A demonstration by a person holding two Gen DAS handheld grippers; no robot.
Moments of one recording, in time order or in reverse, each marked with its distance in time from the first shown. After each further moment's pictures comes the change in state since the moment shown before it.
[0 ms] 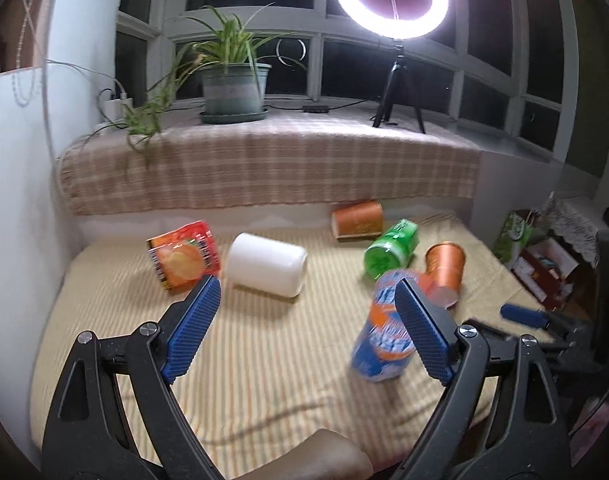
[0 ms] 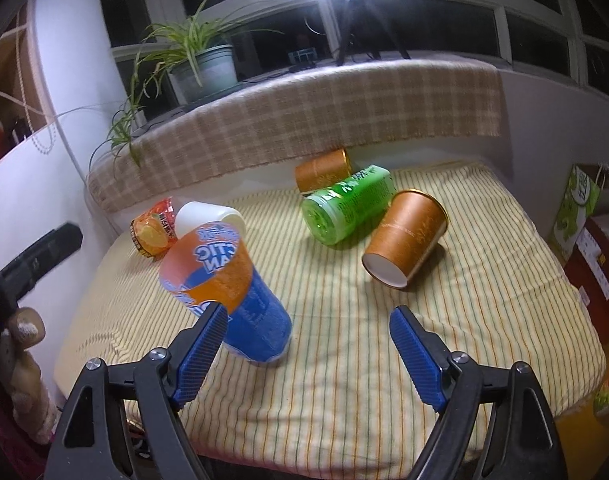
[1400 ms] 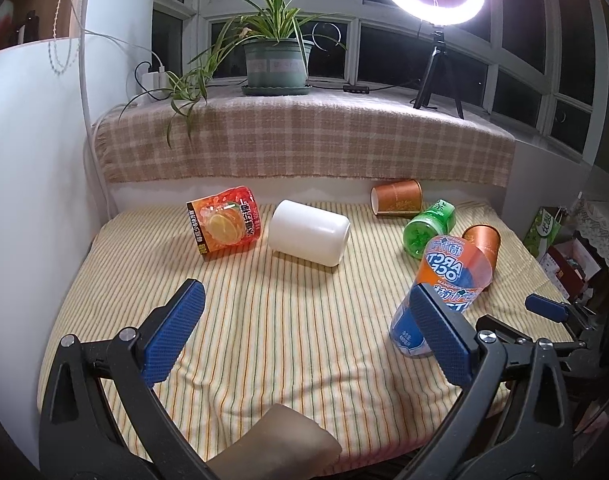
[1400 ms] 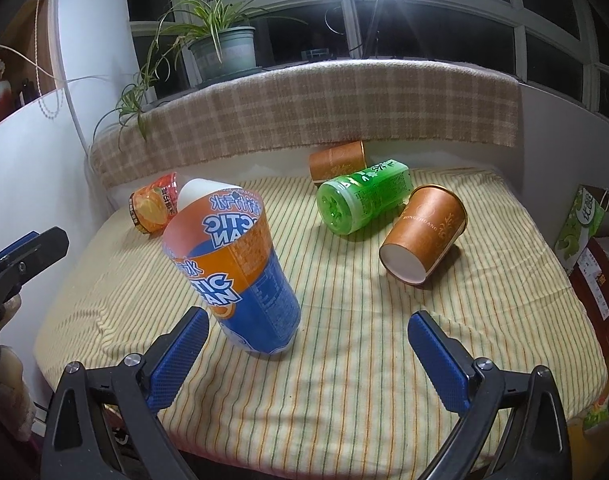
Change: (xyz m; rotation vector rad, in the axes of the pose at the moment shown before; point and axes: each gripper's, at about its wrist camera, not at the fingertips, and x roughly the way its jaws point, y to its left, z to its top) left arm 0.000 0.021 -0.025 -0.052 0.053 0.100; right arm 0.017 0.016 -0.014 -0.084 0.012 -0.021
